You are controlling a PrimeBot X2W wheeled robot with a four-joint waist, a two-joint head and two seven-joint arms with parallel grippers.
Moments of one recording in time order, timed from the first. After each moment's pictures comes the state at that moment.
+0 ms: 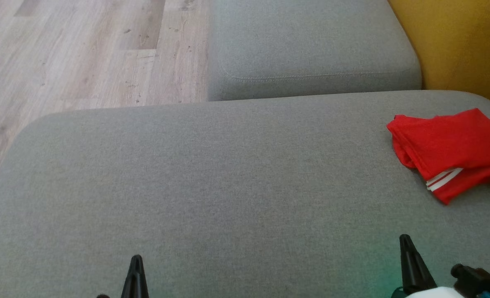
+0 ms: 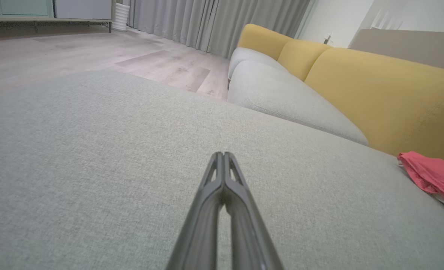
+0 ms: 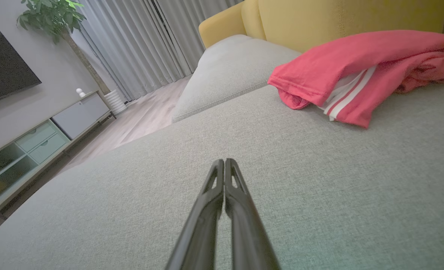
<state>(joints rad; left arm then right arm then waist) 0.24 0.06 -0.23 0.16 -0.43 0.10 -0.20 0.19 -0.05 0.04 0.28 0.41 0.13 -0.20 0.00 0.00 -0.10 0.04</state>
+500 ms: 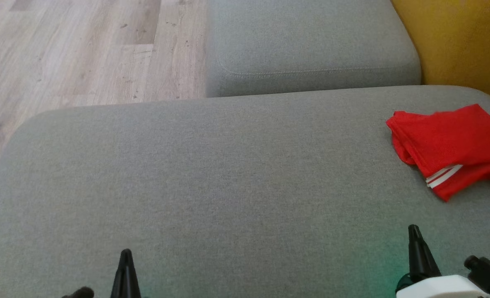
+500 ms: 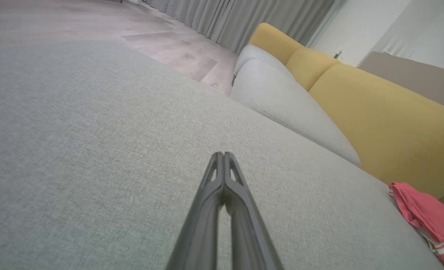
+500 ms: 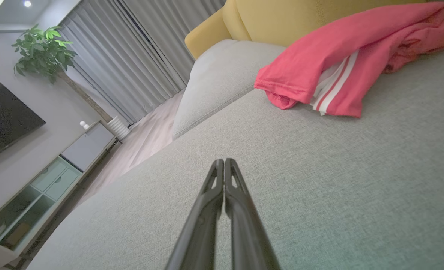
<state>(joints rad) 0.20 0.06 -0.20 0.18 -0.62 0.06 -0.17 0.15 -0.05 0.02 0.28 0.60 0.13 -0.16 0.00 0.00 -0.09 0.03</state>
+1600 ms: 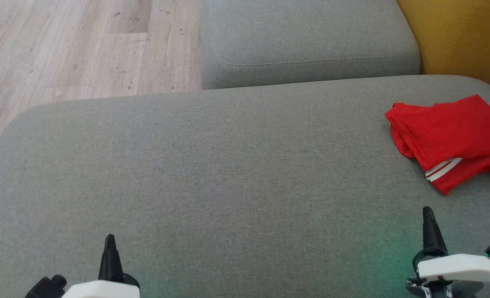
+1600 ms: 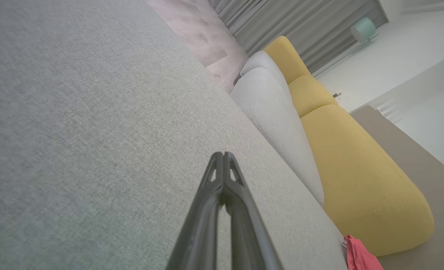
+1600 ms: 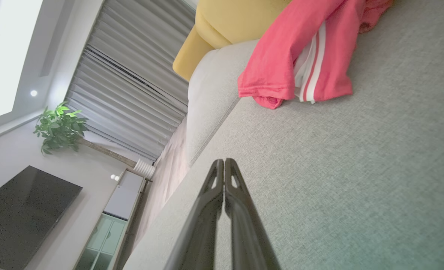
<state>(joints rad) 0.11 0.07 -0.12 0.21 -1.00 -0.01 -0.08 0.08 -0.05 -0.03 0.28 0.97 0.13 -0.06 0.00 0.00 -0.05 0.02</state>
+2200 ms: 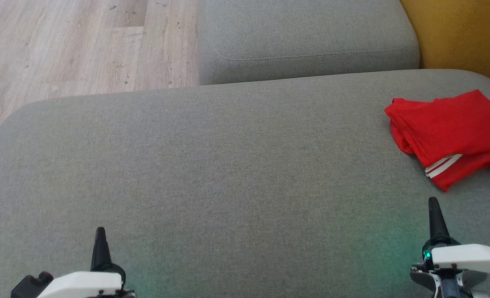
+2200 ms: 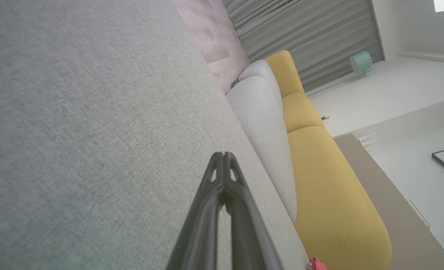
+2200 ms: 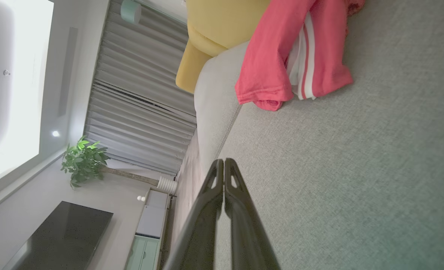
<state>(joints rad) 0.06 0.07 -0.07 0.23 -1.21 -0.04 -0.03 0.04 -0.05 -0.05 0.28 1.18 0.13 -0.01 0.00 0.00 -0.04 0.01</state>
